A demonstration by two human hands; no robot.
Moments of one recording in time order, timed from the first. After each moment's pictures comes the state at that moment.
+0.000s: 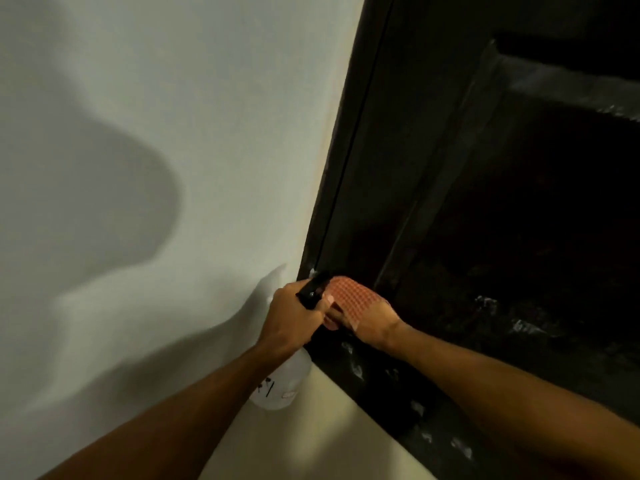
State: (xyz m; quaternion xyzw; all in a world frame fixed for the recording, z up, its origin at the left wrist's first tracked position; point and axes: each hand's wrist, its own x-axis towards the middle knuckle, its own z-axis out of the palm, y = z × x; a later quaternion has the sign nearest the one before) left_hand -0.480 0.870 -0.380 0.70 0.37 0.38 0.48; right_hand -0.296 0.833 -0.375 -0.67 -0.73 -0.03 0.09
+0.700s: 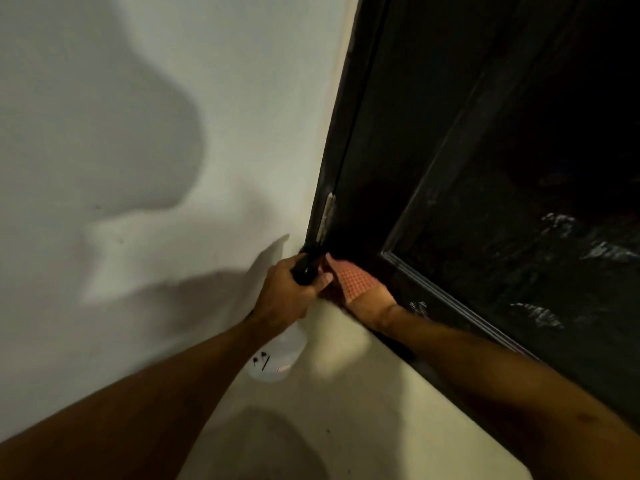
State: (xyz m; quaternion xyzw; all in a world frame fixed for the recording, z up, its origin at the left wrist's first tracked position) left_hand -0.516 0.856 -0.493 0.63 0.40 0.33 0.57; right_hand -0.301 0.820 -0.552 -0.68 -0.73 0.06 0.03
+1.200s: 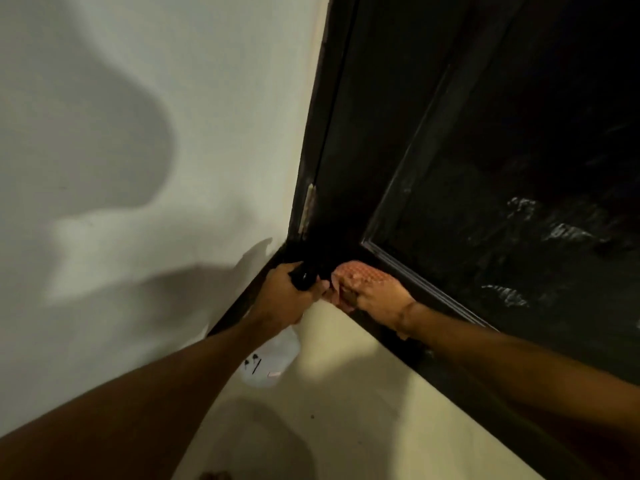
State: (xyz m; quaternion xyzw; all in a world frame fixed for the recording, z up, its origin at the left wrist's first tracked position) left_hand -0.498 0.837 -0.490 0.66 0.40 0.27 0.57; right_hand -0.278 0.780 -0.498 -0.54 -0.81 -0.14 -0.17
